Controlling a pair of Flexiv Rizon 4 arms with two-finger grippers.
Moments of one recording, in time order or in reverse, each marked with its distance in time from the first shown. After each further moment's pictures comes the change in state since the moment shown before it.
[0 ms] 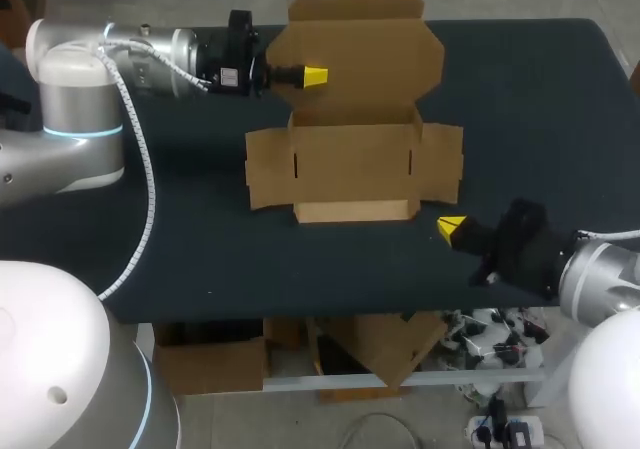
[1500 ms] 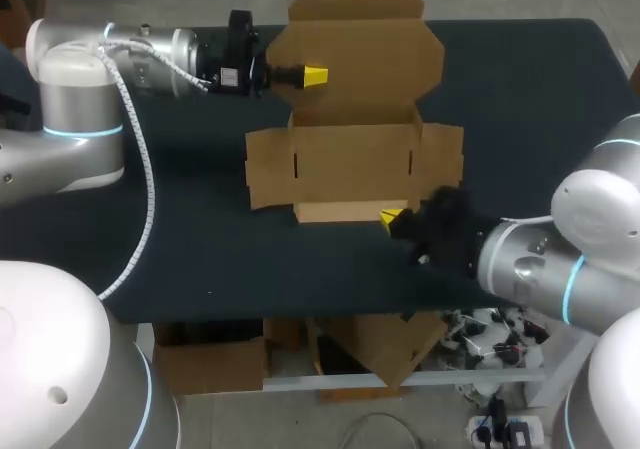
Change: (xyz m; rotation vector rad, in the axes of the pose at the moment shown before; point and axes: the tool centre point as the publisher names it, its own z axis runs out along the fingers) left arm 0.000 0.000 0.000 0.000 0.000 0.000; right arm 0.012 -0.023 0.110 0.045 0.024 0.070
